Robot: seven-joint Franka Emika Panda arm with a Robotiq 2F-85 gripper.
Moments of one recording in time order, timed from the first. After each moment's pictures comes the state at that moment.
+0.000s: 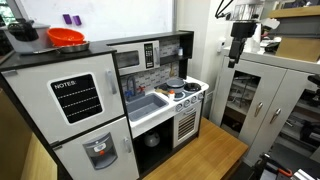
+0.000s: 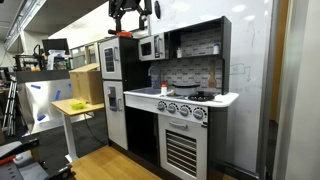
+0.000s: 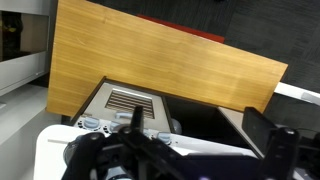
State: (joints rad) arm -0.02 -0.33 -0.29 -2.23 -0.03 1.89 -0.50
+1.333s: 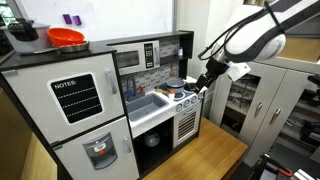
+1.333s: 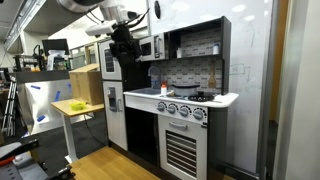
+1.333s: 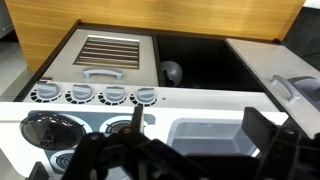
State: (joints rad) arm 0.03 -0.25 -0.14 -2.59 0.16 2.69 -0.28
